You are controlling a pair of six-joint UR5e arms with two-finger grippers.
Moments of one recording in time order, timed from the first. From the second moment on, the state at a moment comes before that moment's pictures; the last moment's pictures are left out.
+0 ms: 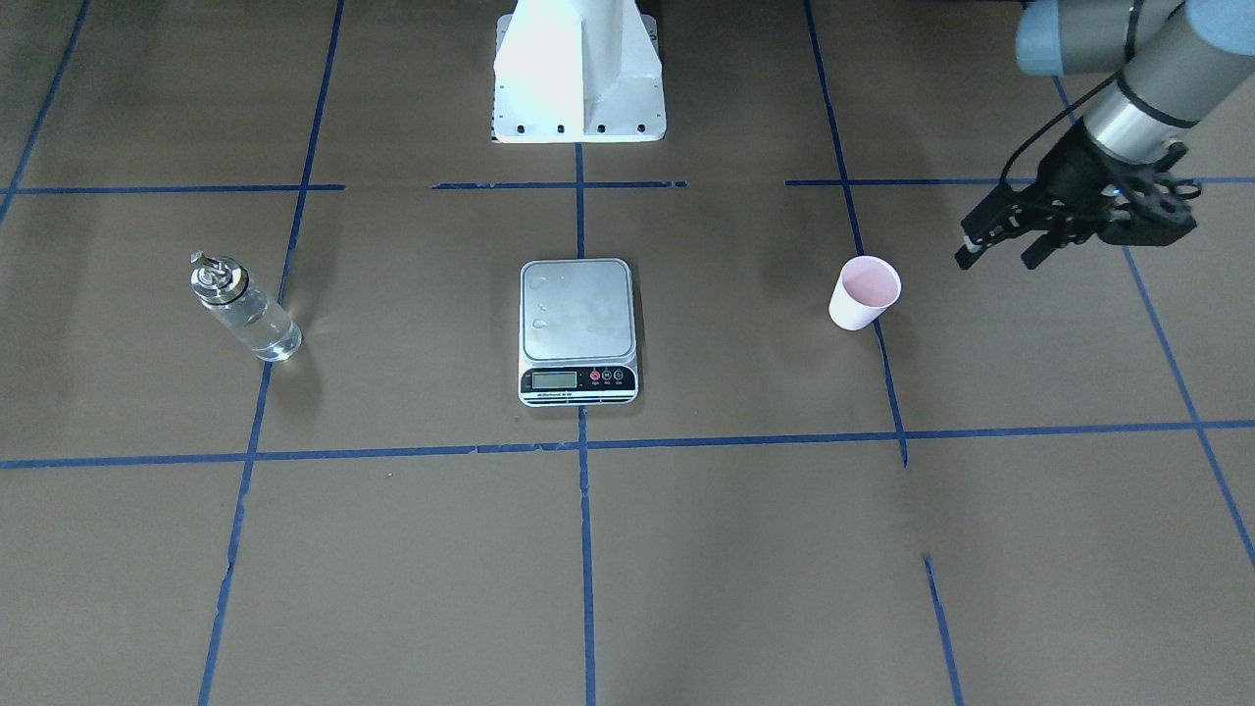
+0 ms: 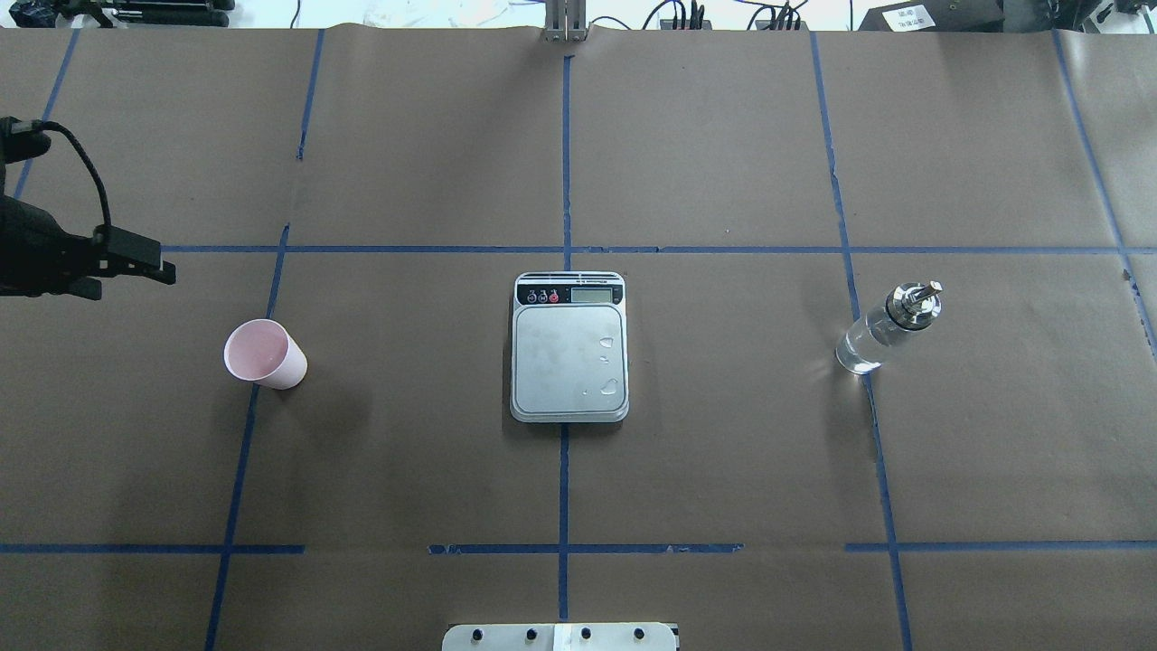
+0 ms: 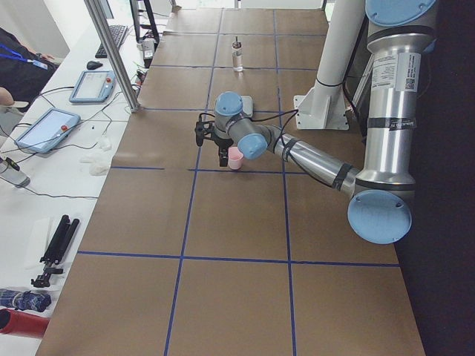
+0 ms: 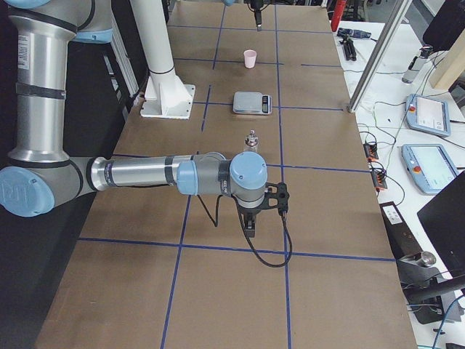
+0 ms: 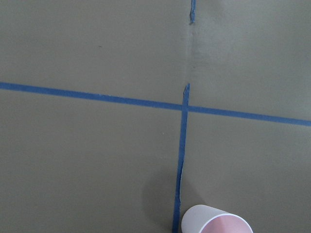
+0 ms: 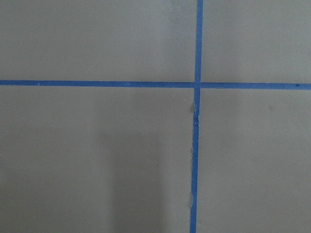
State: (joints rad) left arm -0.94 -1.57 -1.97 -2.01 -2.16 -1.13; right arm 1.61 -1.70 1.81 -1.62 2.45 0.00
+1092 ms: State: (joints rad) left arm -0.74 -1.60 -1.90 -2.03 -2.01 -1.27; right arm 1.61 -1.70 1.82 -1.59 2.45 0.01
